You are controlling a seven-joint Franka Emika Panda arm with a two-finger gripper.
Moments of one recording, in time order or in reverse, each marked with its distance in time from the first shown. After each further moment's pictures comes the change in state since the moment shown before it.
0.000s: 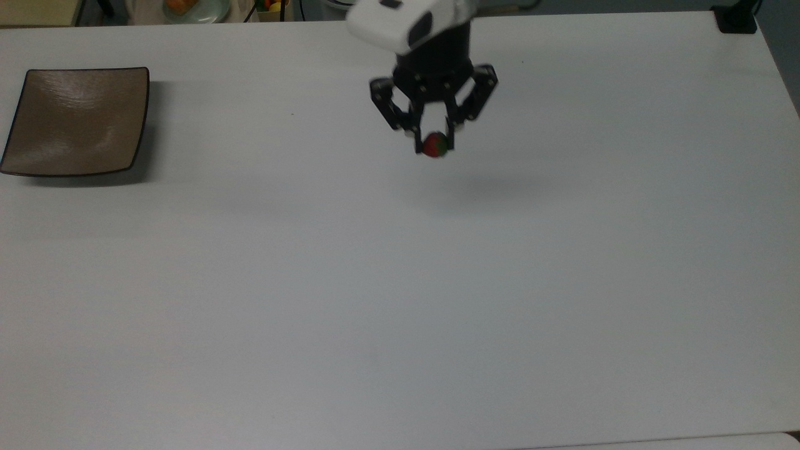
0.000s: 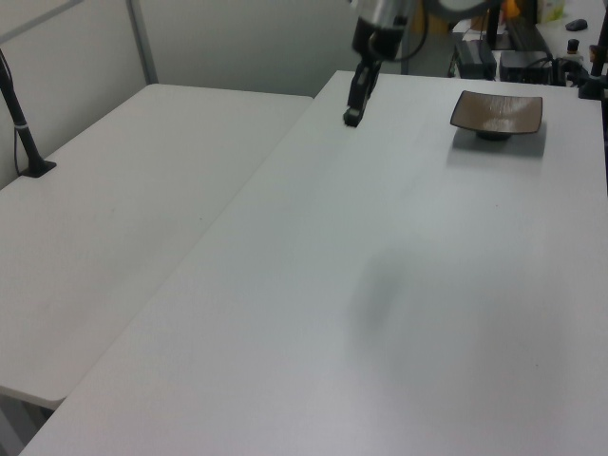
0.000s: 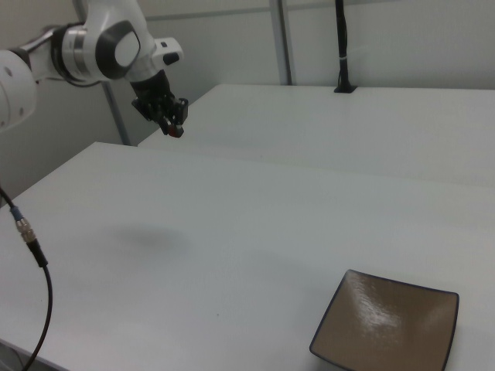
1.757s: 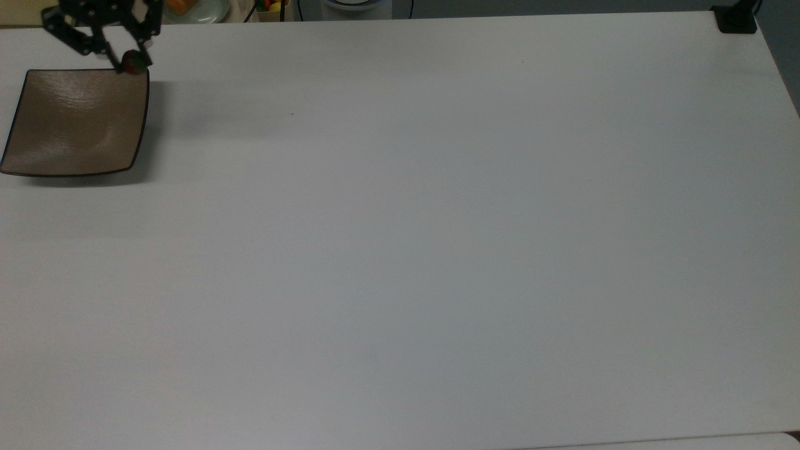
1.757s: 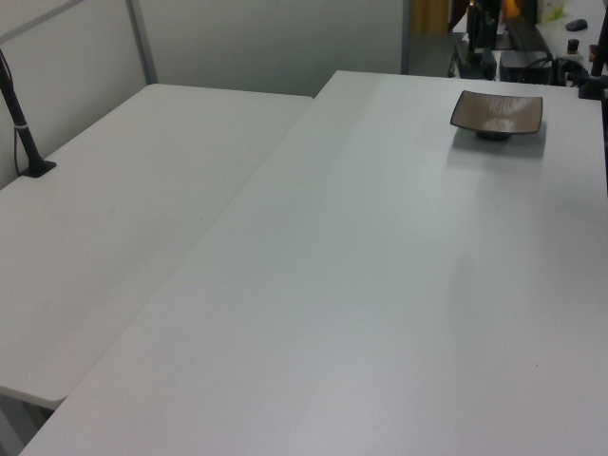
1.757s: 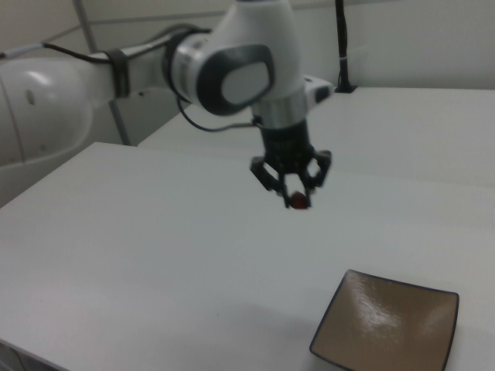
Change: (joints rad) arm -0.581 -0.129 -0.024 -0.184 -0.003 -0.149 -0.887
